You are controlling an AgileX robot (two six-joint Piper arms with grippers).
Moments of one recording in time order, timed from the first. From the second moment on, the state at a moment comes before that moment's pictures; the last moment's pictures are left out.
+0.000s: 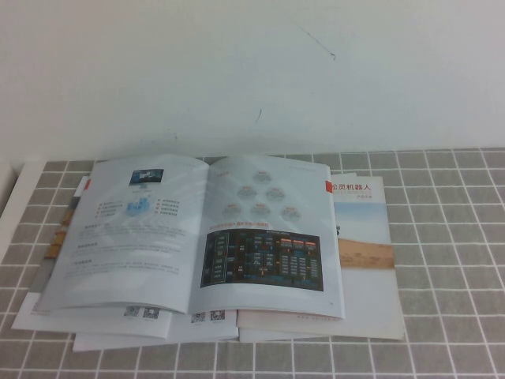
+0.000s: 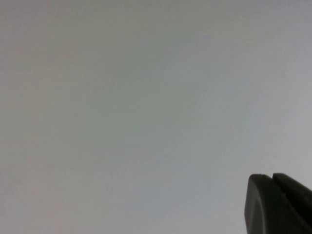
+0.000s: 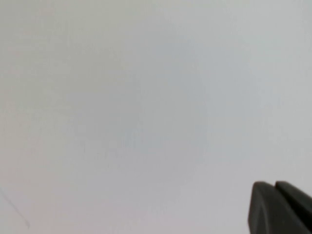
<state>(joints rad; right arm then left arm) -0.05 -0.01 0.03 -0.02 -0.35 -0.09 -0.05 -0.01 0.02 -0.29 -0.80 -0.01</state>
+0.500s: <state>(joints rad) -0.05 -0.01 -0.34 -0.01 -0.44 0.15 -0.05 0.00 -0.41 -0.02 -0.44 -0.07</state>
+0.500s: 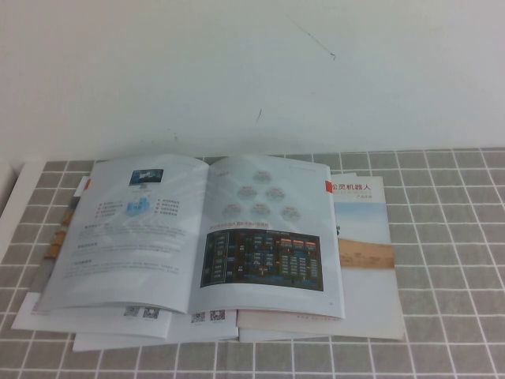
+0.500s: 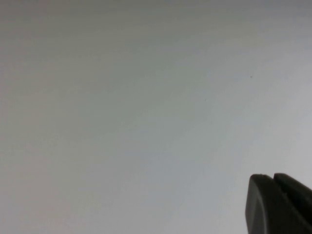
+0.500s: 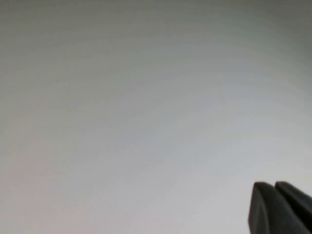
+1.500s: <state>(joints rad) 0.07 0.65 -0.71 0.07 0.54 0.01 -0.05 0.78 -0.87 -0.21 0.68 -0.07</state>
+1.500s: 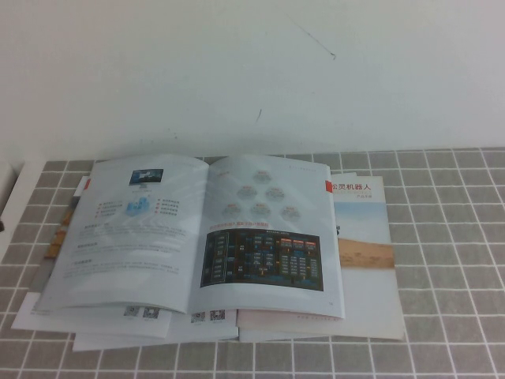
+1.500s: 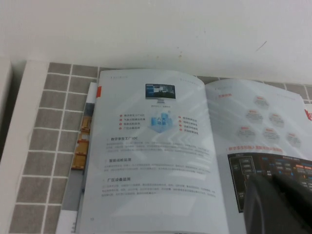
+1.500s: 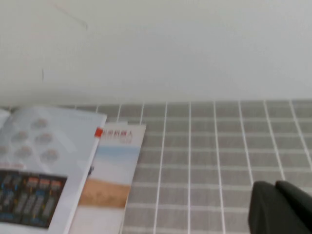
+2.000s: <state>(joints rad) 0.08 1.01 -0.71 0.73 0.75 -0.70 -0.05 1.26 -0.87 -0.48 0.63 0.36</state>
